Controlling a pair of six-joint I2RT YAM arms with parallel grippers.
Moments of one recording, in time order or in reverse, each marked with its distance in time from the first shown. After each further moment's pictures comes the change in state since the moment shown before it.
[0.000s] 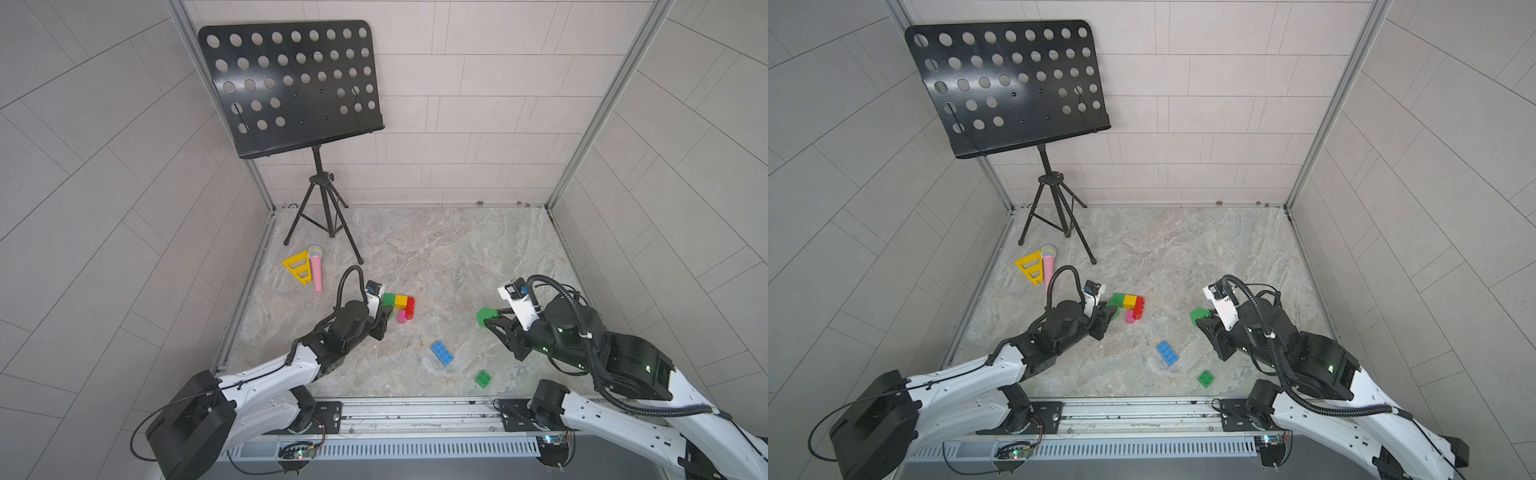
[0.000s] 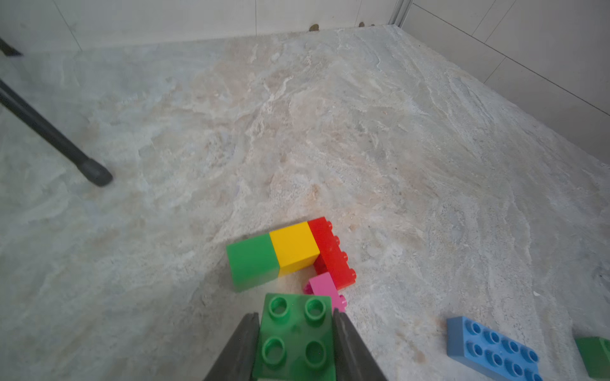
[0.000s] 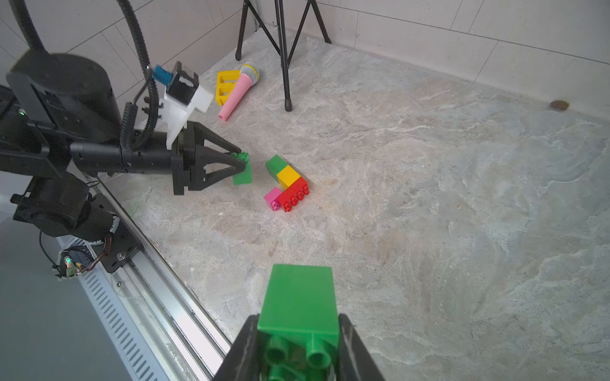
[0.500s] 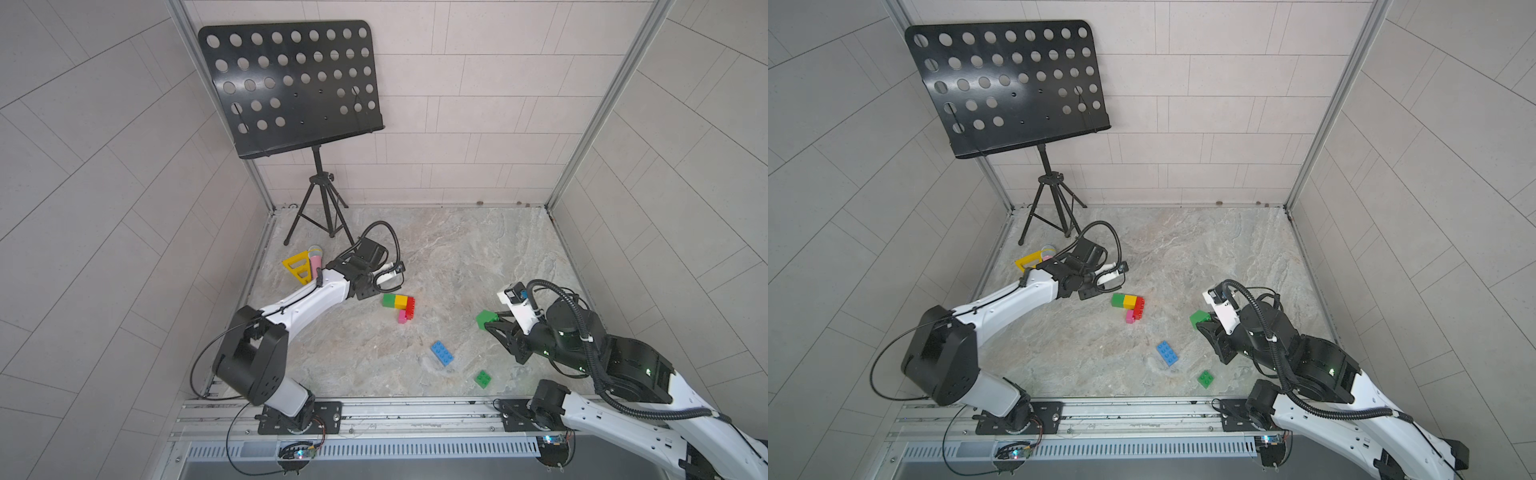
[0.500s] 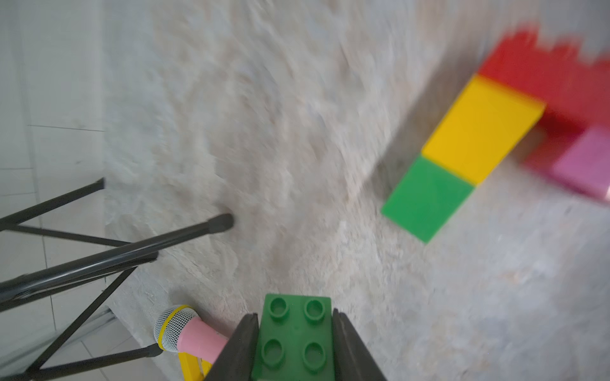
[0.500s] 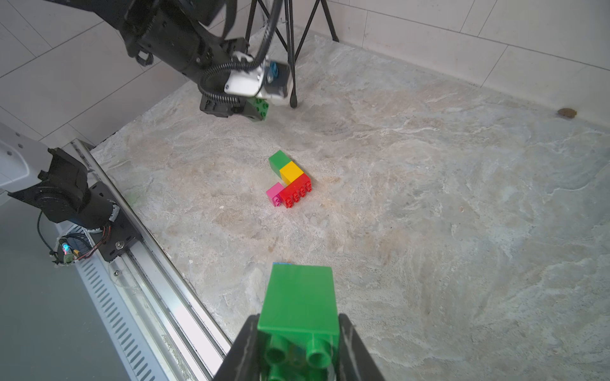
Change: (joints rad) left arm 0.252 0.425 0.782 -0.815 -0.012 0.965; right arm 0.000 -0.030 -0.024 0.006 -0.016 -0.047
